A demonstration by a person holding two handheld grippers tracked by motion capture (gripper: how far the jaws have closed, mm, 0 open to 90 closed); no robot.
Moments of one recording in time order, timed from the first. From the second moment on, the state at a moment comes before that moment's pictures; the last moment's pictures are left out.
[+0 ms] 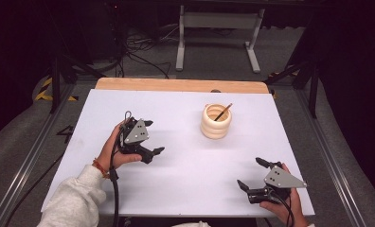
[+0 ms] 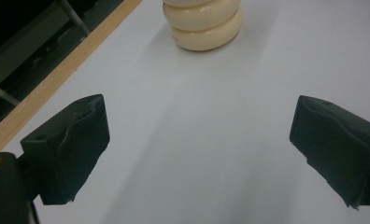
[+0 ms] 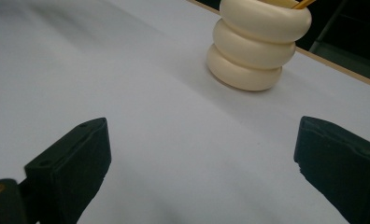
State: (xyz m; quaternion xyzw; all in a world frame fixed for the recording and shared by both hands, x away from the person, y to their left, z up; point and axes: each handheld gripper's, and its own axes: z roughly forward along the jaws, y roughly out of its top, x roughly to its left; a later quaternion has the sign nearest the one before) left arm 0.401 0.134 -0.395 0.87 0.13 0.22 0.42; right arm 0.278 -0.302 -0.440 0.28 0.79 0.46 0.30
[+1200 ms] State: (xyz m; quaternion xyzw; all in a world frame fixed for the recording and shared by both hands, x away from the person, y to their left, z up) left arm 0.376 0.162 -0.412 0.87 0.14 0.22 0.41; right arm 0.278 -0.301 -0.440 0.28 0.79 0.45 0.30
